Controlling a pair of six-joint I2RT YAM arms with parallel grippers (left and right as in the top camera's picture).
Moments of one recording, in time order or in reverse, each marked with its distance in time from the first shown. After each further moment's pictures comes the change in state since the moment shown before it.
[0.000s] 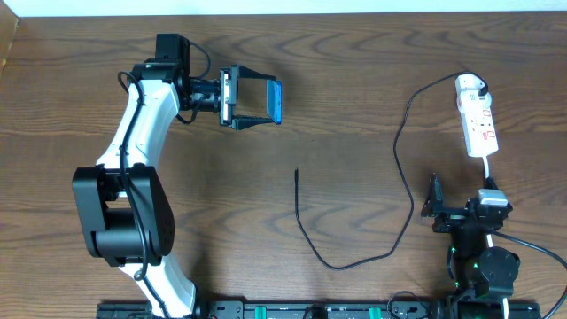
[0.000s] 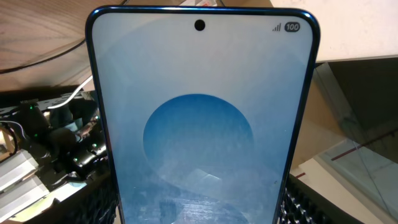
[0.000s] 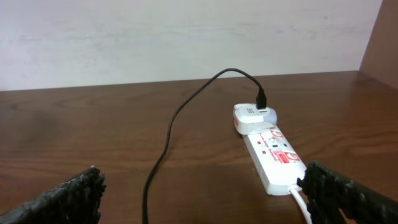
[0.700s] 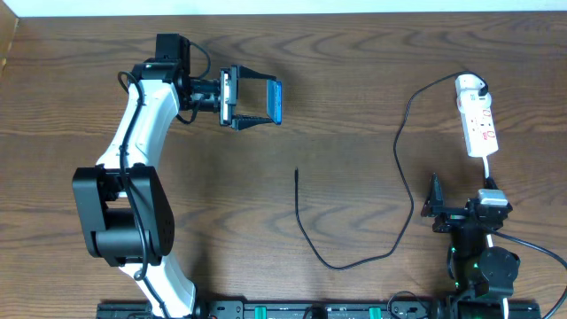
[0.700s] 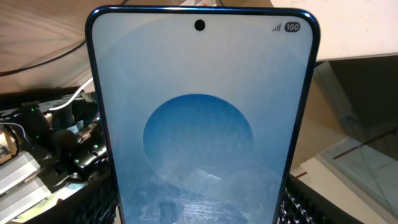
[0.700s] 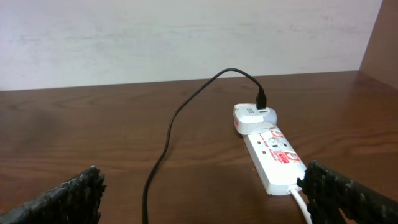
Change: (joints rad) left arm 0.000 0.000 0.000 0.000 0.000 0.012; right arm 0.000 0.000 0.000 0.000 0.000 0.000
